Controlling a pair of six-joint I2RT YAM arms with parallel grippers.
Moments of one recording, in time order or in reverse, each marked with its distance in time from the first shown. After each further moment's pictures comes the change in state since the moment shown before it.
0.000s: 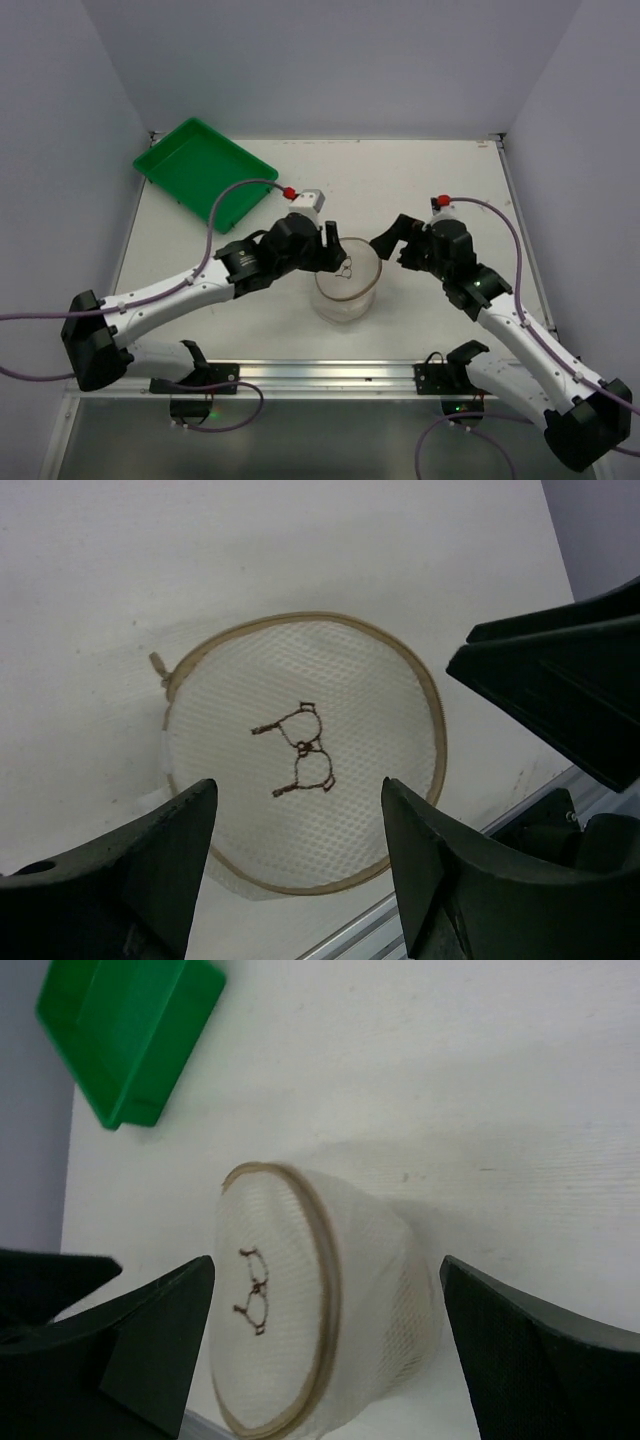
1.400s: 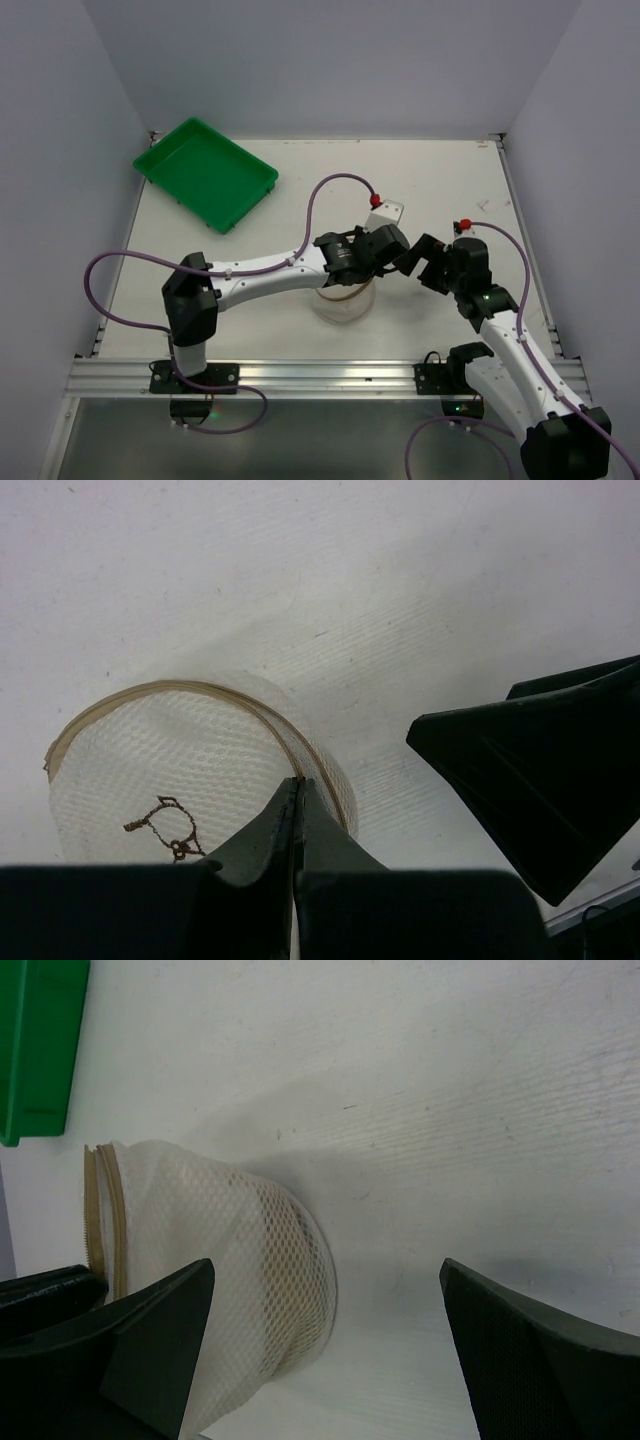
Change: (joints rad) left arm -0.243 0.599 0.581 -0.267 -0.341 0.105; right arm -0.314 -0.121 -0.214 -0.082 -0.160 -0.018
